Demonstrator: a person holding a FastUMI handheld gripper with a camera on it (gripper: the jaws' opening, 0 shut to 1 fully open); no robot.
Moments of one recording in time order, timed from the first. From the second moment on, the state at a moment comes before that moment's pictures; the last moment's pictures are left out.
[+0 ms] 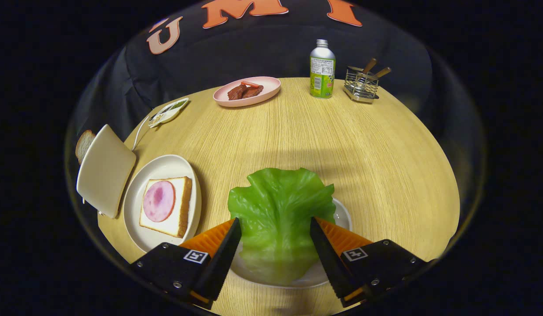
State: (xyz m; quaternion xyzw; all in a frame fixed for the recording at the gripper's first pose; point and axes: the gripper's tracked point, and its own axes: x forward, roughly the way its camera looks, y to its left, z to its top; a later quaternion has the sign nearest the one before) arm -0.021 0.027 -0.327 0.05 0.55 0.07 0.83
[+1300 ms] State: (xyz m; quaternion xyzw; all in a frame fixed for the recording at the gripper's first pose) arm 0.009 0.090 -0.239 0.09 0.43 0.15 0.89
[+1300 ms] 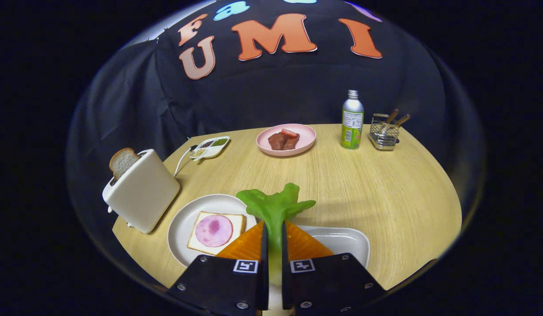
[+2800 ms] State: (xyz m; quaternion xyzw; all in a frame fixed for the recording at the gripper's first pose) arm -0.008 0.213 -0.254 0.06 0.46 0.25 0.85
